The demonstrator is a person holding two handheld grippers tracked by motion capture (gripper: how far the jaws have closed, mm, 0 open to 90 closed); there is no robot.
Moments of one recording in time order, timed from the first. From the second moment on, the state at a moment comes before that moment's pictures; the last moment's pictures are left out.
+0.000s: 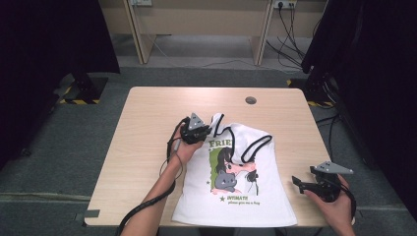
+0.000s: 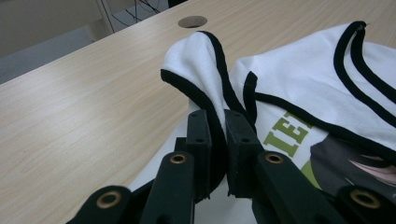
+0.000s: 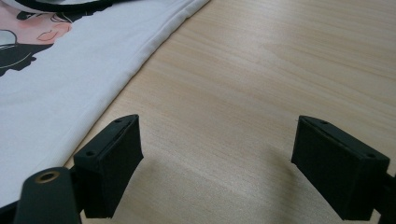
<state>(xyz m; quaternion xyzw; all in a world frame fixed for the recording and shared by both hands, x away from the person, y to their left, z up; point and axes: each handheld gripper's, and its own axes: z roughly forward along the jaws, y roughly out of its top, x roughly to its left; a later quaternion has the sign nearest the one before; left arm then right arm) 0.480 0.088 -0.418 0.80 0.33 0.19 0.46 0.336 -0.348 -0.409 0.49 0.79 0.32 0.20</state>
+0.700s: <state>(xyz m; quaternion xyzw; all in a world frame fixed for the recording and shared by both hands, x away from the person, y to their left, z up) 0.455 0.094 -0.426 0.82 0.30 0.16 0.46 0.336 -0.348 -0.409 0.49 0.79 0.32 0.20</state>
